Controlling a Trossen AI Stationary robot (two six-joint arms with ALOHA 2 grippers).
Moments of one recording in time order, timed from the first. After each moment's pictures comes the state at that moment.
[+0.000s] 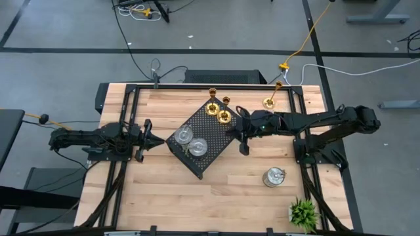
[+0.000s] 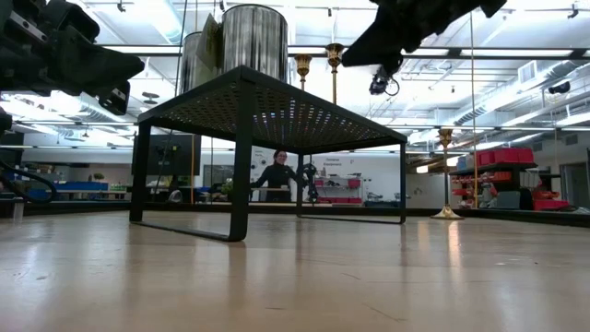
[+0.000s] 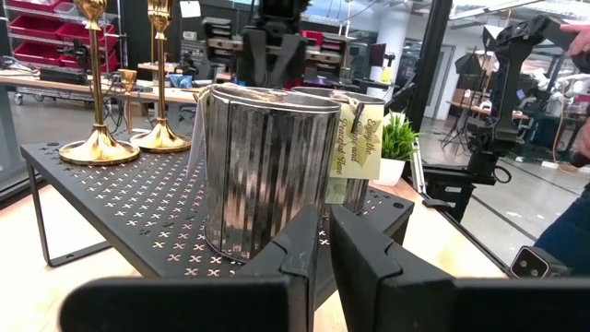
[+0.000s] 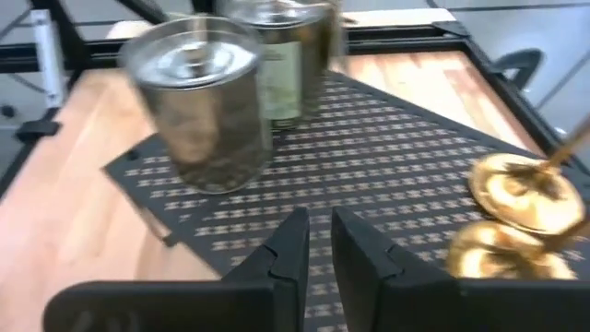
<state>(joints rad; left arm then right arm) -0.04 0.01 0.01 0.06 0.01 -0.15 0.02 1.28 0.92 -0.15 0.04 0.04</state>
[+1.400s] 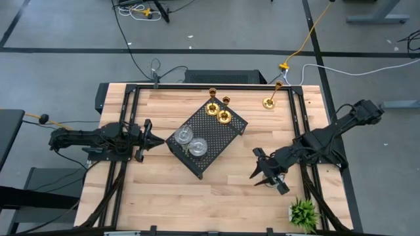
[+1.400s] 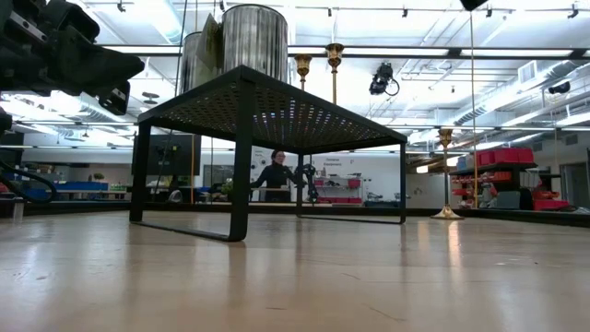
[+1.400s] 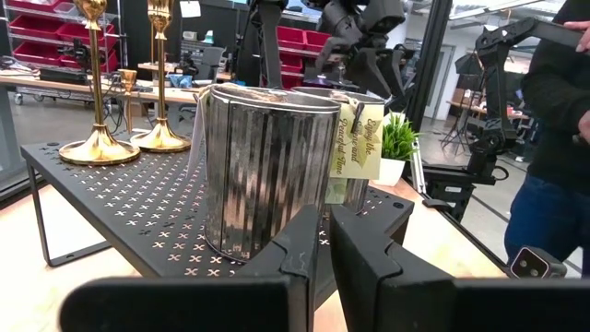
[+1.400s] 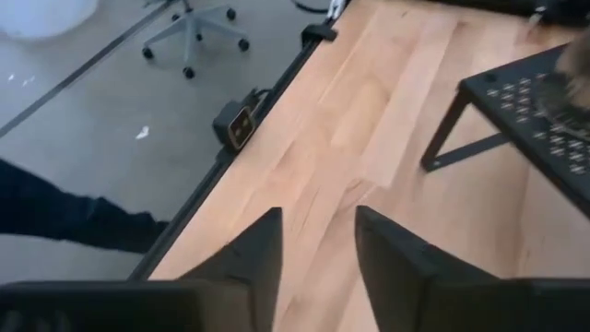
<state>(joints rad) -0.04 0.01 0.01 0.06 0.01 -0.15 0.50 1.13 0.92 -0.40 -0.07 0.07</state>
